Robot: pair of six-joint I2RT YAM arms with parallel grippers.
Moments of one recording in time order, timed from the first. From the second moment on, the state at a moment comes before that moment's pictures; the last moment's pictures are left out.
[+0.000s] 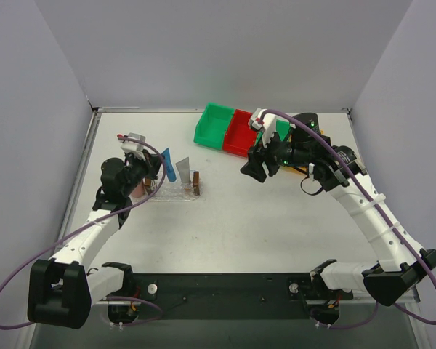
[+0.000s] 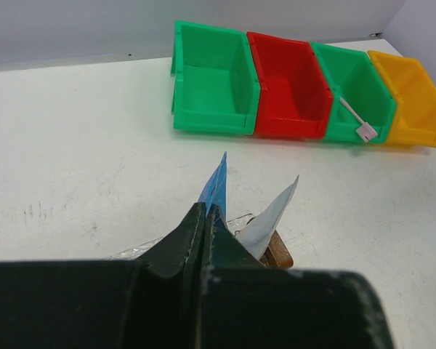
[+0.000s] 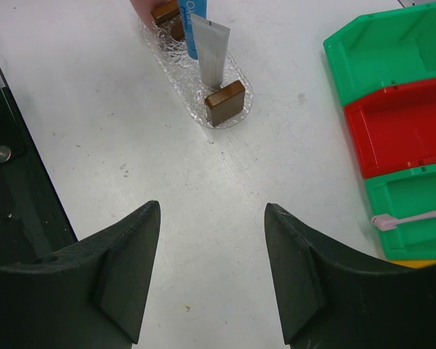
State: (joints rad) left arm -0.16 1.10 0.59 0.42 0.31 -0.22; right arm 0.54 1.26 1.46 -0.75 -0.44 -0.25
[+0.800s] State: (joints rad) left arm -0.16 1.13 0.58 0.43 0.31 -0.21; right arm 0.54 1.26 1.45 -0.74 -0.44 -0.25
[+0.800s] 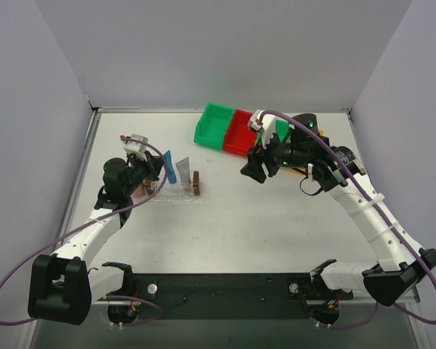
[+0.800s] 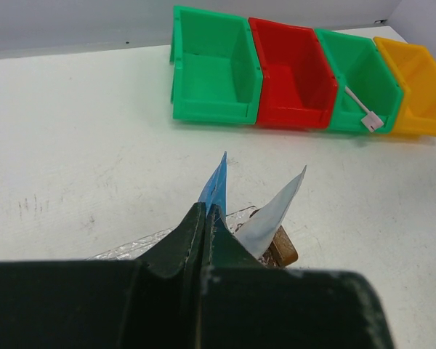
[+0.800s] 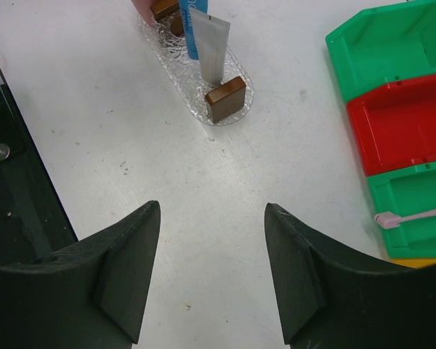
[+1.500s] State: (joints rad) left arm -0.18 1.18 0.55 0.48 0.32 -0.20; right arm 0.54 1.26 1.45 -0.74 -0.45 -0.25
